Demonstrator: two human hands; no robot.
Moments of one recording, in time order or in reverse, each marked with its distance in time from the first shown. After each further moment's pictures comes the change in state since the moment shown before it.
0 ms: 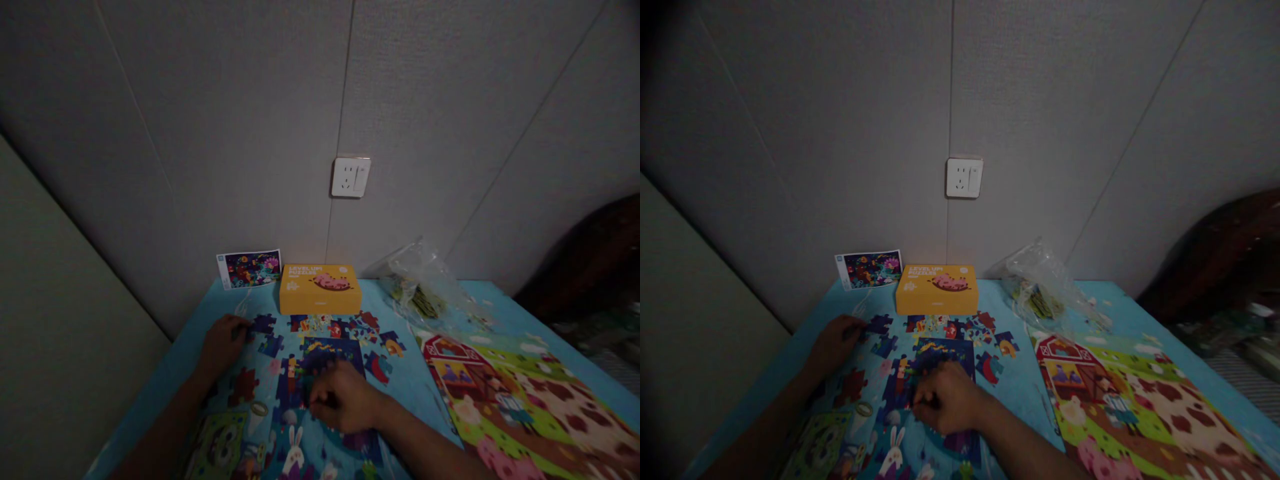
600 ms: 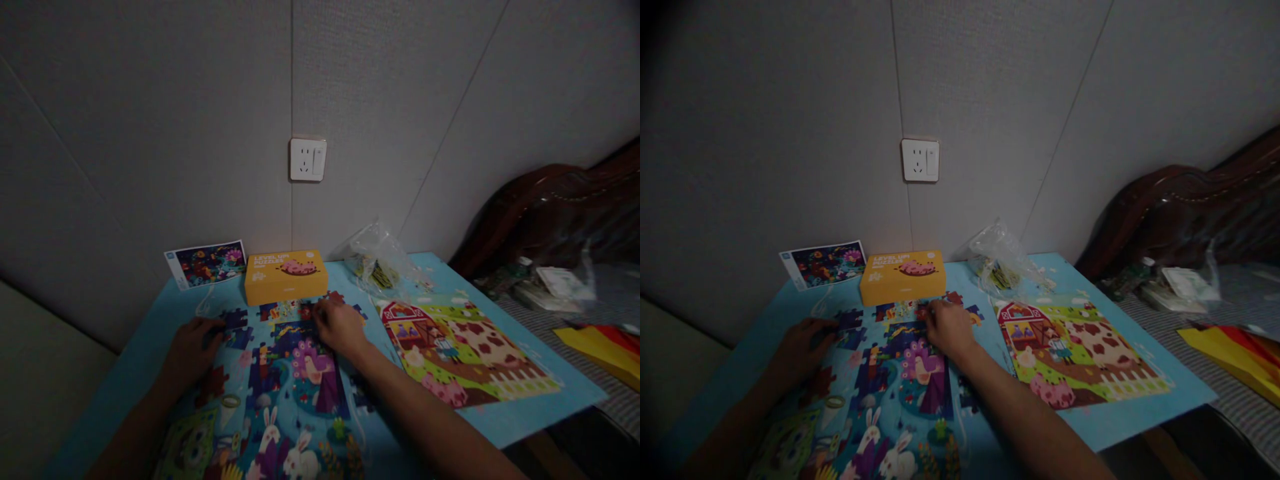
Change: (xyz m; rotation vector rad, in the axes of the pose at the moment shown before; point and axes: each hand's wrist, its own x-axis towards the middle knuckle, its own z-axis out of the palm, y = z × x) left_hand -0.006 -0.005 0.012 0.115 -0.097 0.201; right_hand -0.007 0.007 -0.048 -0.507 0.381 0.640
